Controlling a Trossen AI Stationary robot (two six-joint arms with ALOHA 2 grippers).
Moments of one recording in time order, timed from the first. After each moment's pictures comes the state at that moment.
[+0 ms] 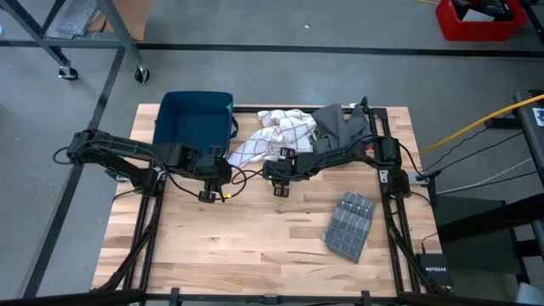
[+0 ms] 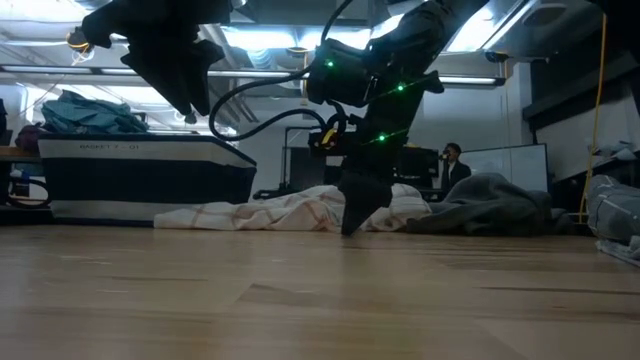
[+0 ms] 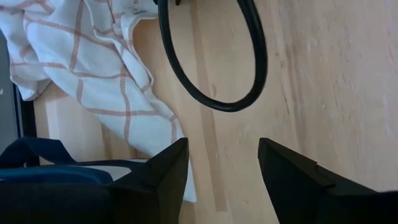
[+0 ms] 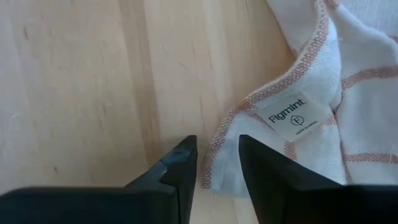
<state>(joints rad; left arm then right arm) -0.10 1.25 1.03 -0.90 -0.27 0.16 -0.05 2.07 1.32 -0.46 0.34 0.00</state>
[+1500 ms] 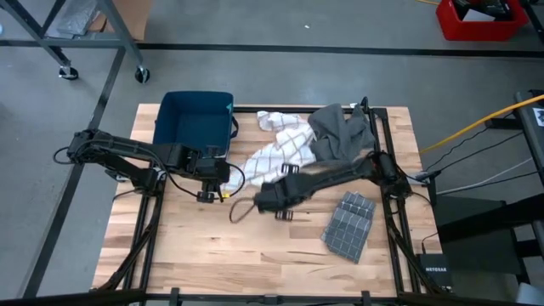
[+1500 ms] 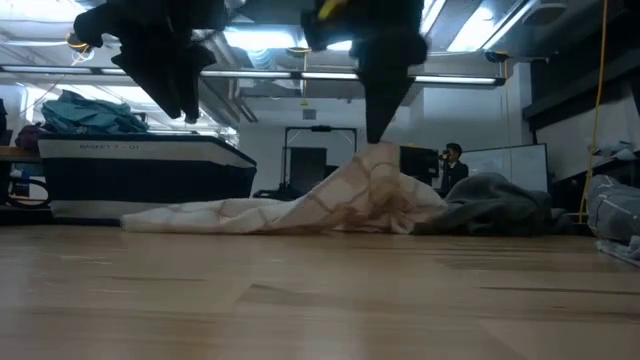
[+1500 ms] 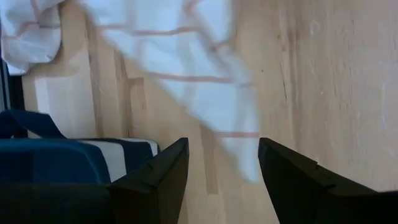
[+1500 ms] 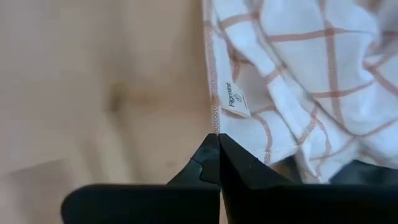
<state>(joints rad) -0.11 1.25 1.03 -0.96 -0.27 0.08 0.25 2.12 1.89 -1.28 0.34 0.35</state>
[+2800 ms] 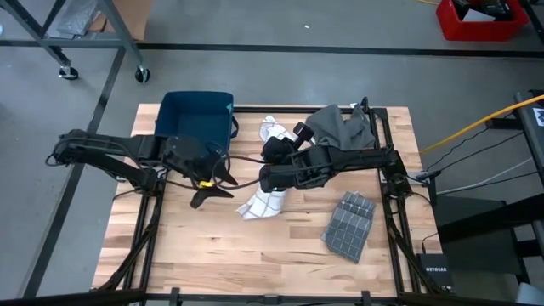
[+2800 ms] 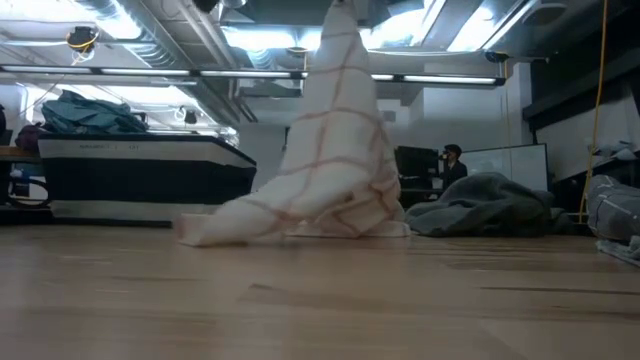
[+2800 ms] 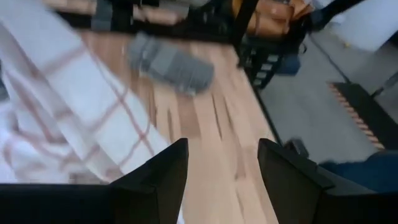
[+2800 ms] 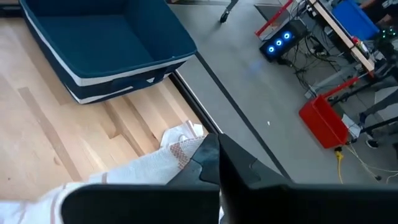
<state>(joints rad) -0.11 1.04 1.03 -0.47 0.20 -0.16 0.21 2.06 2.36 -1.43 0.97 0.46</state>
